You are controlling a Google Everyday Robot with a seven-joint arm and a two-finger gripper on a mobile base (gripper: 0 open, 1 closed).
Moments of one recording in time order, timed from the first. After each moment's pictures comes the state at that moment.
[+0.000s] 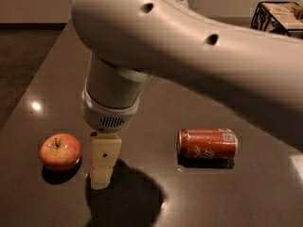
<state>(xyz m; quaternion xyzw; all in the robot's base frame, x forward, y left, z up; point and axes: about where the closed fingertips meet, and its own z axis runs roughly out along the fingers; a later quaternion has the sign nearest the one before) 0.380 0.104 0.888 -0.76 0.62 0.09 0.17</state>
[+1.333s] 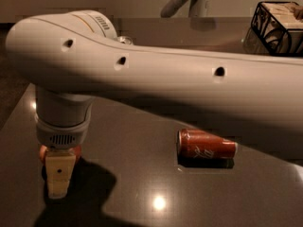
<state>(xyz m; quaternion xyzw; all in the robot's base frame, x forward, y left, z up) 0.364 0.187 0.849 -0.78 0.60 0.12 0.14</state>
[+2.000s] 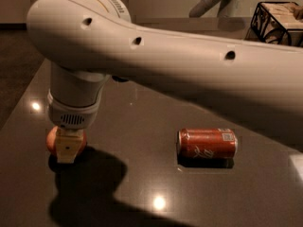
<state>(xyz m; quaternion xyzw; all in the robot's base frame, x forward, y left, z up) 0.394 0.177 0.862 -0.75 0.63 0.12 0.15</state>
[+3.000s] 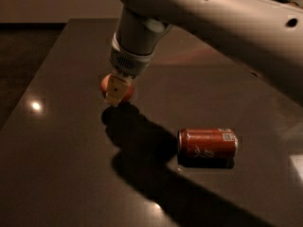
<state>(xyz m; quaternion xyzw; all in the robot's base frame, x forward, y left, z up) 0.520 0.073 0.906 -0.61 0.76 0.07 0.20</state>
